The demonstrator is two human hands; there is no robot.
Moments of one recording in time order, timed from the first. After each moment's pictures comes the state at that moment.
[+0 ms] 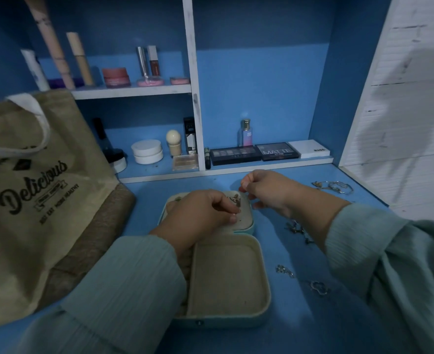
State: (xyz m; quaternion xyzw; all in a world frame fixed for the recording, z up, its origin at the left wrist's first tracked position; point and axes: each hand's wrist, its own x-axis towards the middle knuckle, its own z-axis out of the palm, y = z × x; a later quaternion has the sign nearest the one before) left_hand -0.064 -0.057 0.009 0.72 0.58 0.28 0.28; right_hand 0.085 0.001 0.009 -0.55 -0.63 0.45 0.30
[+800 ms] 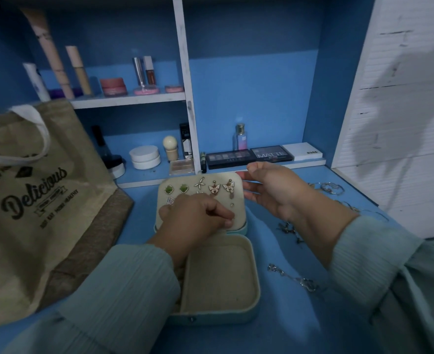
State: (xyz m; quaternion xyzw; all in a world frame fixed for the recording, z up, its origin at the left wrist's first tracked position) left_hand -0.062 -0.065 0.002 0.71 0.61 0.29 0.18; right_hand 0.093 -0.011 0.019 -0.41 -0.44 0.63 0.49
